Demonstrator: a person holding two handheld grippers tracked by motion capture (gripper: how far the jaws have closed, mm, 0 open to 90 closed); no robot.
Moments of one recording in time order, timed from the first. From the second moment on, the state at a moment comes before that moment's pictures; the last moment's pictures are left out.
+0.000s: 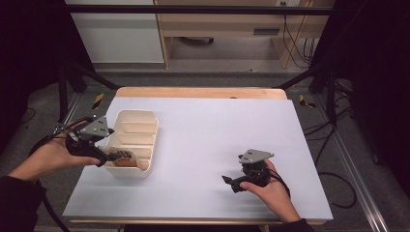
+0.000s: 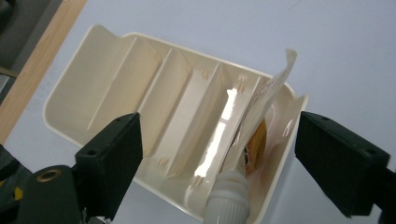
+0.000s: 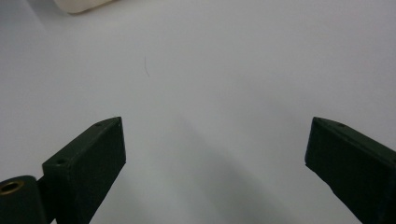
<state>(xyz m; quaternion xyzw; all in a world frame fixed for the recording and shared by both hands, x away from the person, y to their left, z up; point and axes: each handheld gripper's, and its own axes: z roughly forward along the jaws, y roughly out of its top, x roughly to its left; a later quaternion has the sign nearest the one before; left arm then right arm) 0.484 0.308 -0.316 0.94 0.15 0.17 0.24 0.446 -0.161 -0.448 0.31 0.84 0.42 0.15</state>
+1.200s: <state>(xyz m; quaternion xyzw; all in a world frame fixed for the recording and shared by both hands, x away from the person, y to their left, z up) 0.449 0.160 -0.338 0.93 0.11 0.17 0.30 0.444 -0.170 -0.445 0.33 0.83 0.42 0.17</state>
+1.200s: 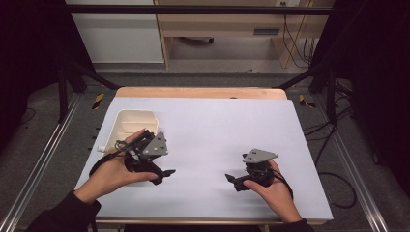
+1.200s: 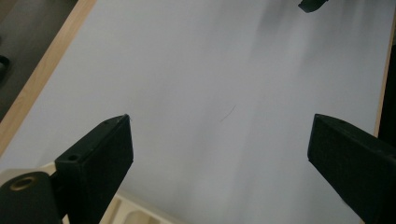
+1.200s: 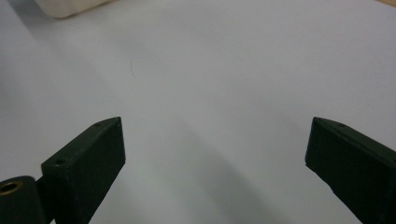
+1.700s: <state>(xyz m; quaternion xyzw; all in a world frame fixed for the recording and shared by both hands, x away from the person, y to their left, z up) 0.461 0.105 -0.384 0.94 0.10 0.14 0.30 0.444 -0.184 -0.444 0.36 0.81 0.41 0.19</state>
